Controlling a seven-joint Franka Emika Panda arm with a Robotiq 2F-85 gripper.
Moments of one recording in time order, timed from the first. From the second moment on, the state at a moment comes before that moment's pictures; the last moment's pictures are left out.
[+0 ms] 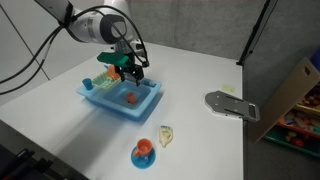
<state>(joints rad) 0.01 0.65 -0.05 -1.83 -0.07 2.42 0.09</state>
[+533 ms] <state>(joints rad) -0.05 0.71 0.01 -1.83 -0.02 2.52 -0.05</state>
